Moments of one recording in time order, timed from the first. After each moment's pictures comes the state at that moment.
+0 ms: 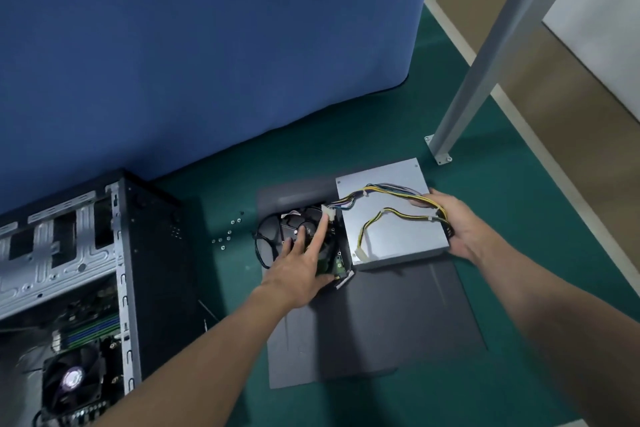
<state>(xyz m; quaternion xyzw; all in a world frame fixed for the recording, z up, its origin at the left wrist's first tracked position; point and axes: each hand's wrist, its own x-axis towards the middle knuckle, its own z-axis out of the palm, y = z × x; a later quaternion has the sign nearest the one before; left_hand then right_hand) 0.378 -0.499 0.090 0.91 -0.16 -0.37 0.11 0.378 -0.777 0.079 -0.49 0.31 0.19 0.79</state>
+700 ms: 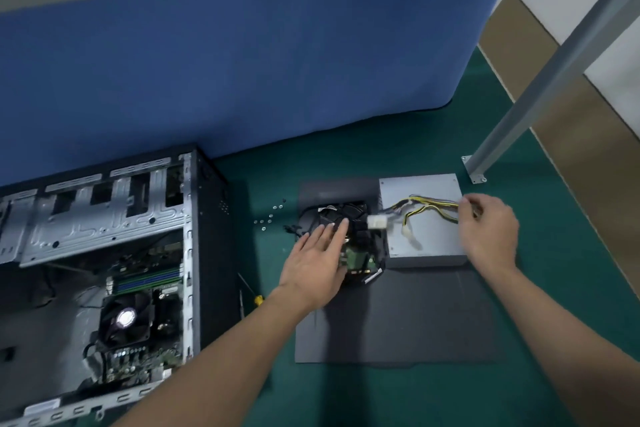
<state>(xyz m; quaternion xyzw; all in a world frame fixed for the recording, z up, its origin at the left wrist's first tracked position) 0.345 -0.456 0.111 0.95 -0.21 -0.20 0.08 0.354 -0.732 0.110 -0.91 0.27 -0.12 0.30</state>
